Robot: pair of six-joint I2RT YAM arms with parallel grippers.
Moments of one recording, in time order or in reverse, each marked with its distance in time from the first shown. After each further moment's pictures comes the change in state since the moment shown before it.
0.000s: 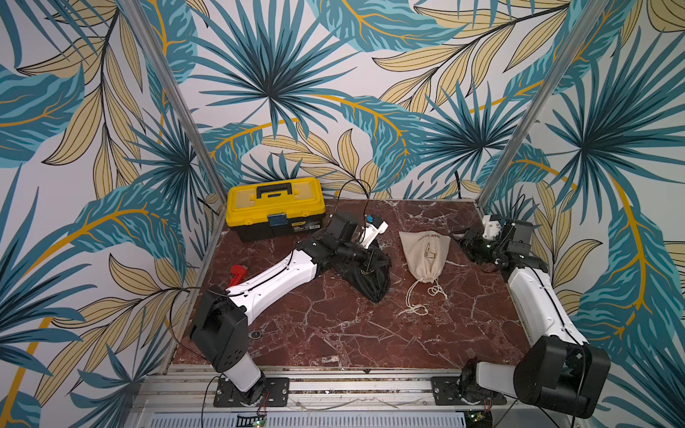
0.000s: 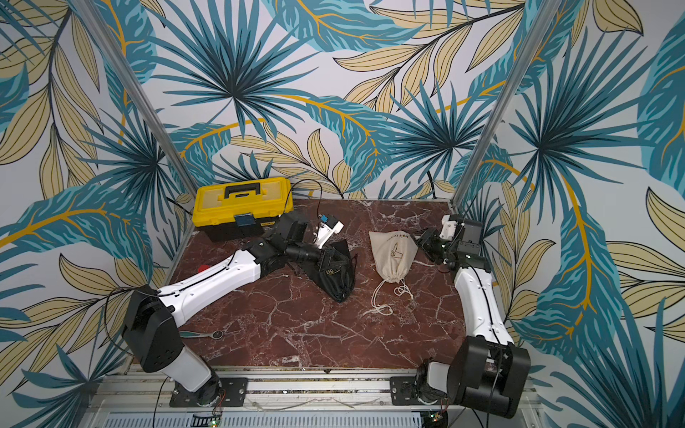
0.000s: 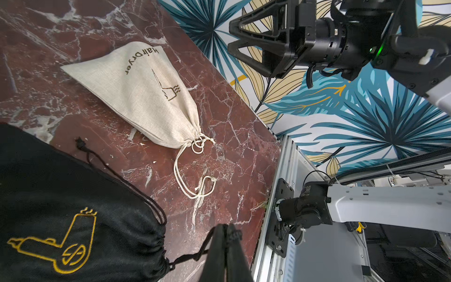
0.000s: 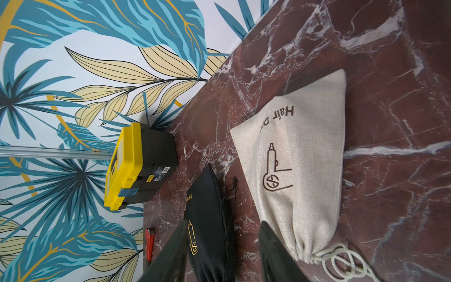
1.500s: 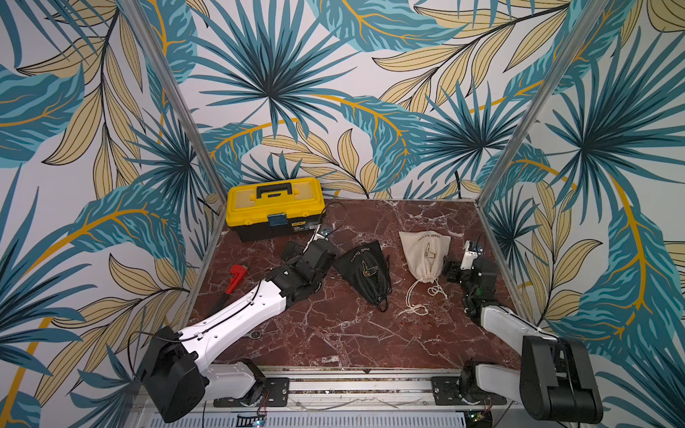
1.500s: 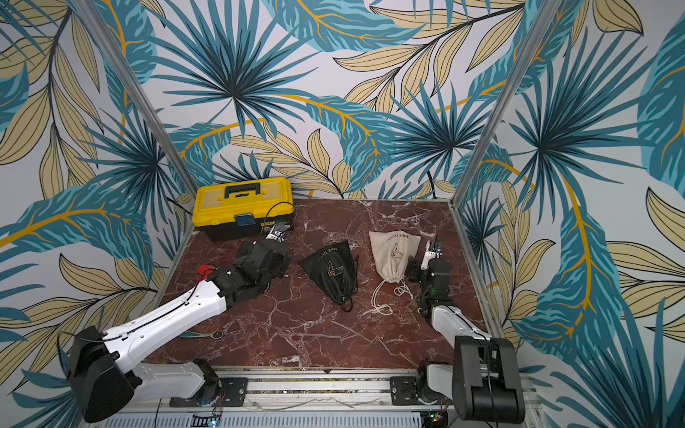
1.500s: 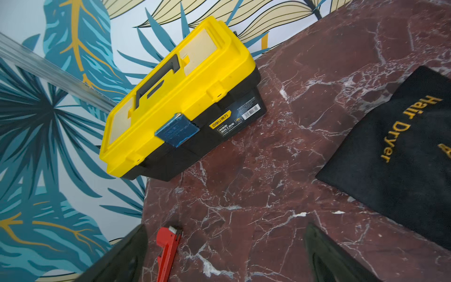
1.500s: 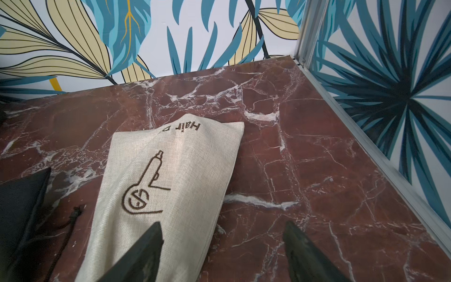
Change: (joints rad) left arm -0.004 -0.375 -0.351 -0.141 -1.394 0.358; right arm 0.179 -0.038 -0.643 0.904 0.624 -0.502
